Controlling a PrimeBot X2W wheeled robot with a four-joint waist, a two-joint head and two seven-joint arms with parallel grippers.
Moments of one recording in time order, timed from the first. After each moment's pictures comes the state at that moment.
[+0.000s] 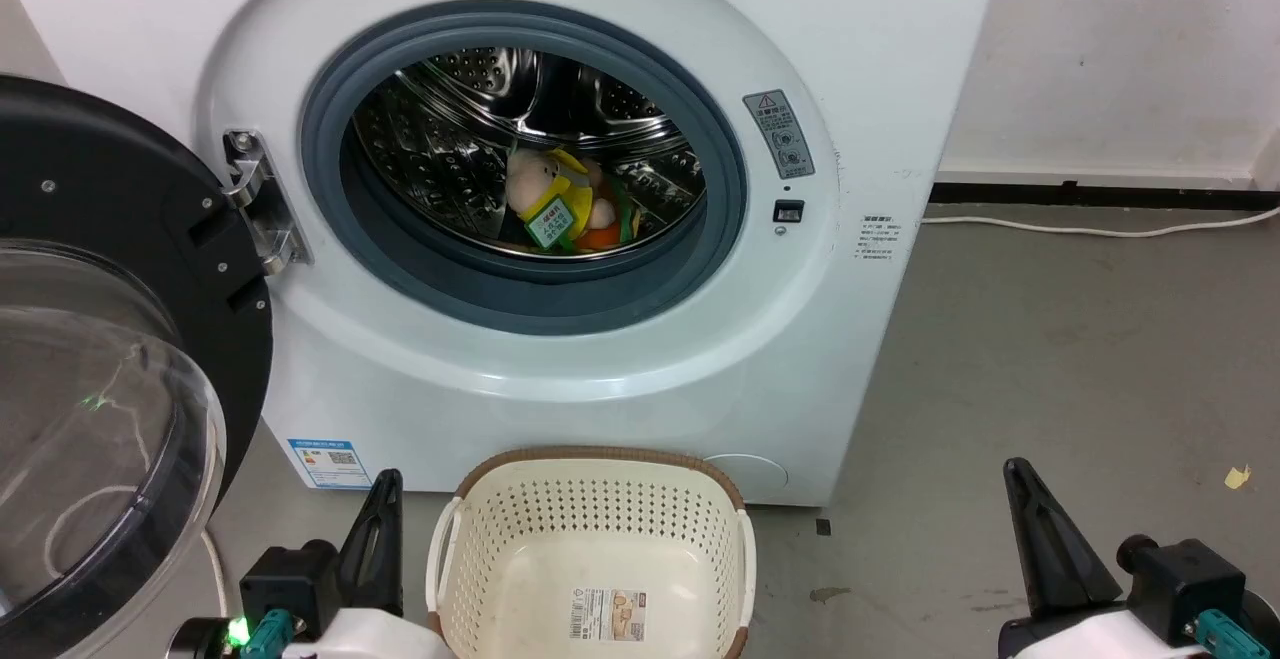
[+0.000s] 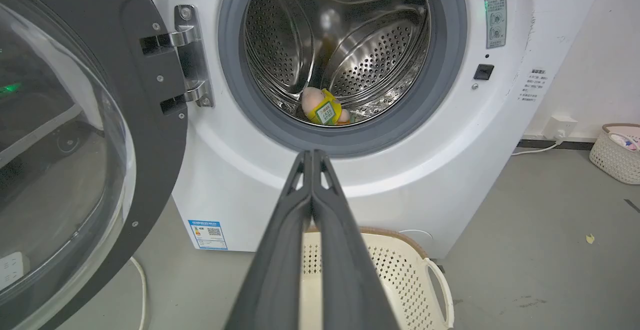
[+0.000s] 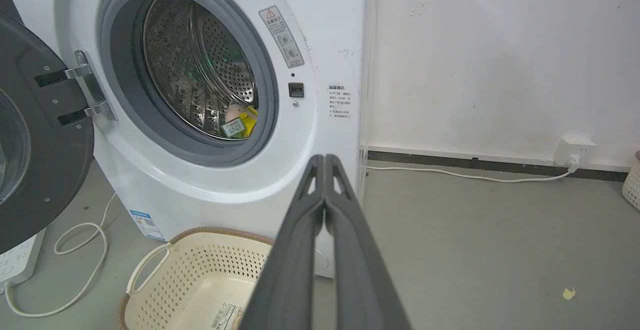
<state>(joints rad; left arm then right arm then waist) 0.05 0.12 -0.08 0.03 -0.17 0.03 -0.11 0.09 -0.05 0.00 -0.05 0.10 0.13 -0.11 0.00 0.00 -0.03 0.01</state>
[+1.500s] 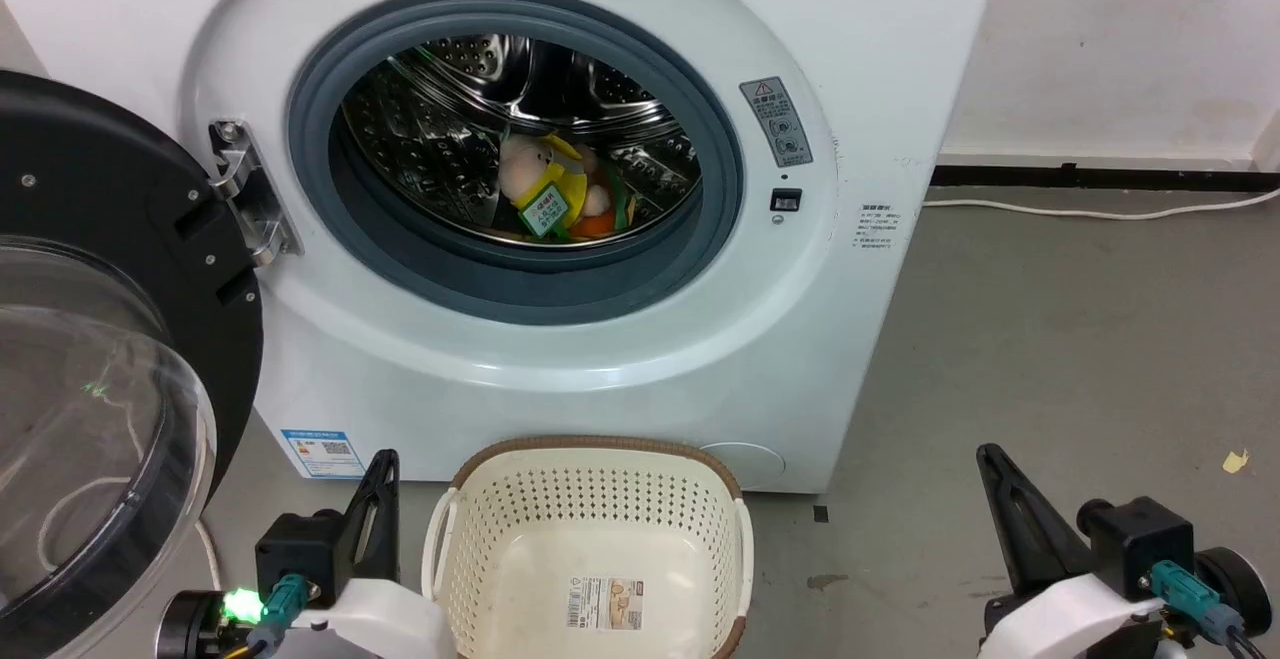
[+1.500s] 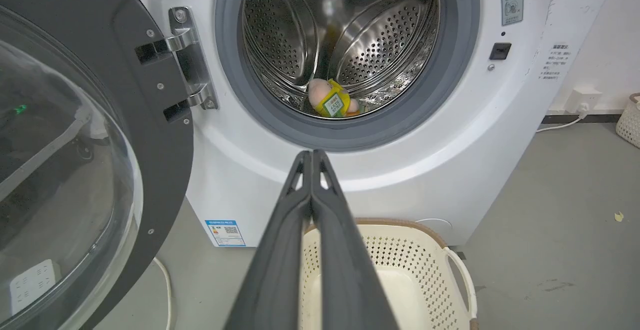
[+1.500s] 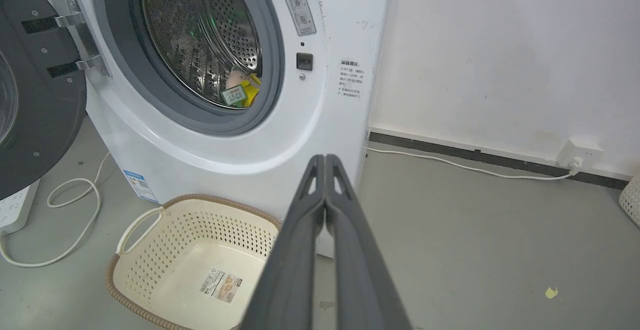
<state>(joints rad) 0.02 0.07 -0.02 0.01 -0.03 0.01 -0.02 0.03 -0.05 0.00 -0.01 0.02 0.13 -0.02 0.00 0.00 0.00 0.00</state>
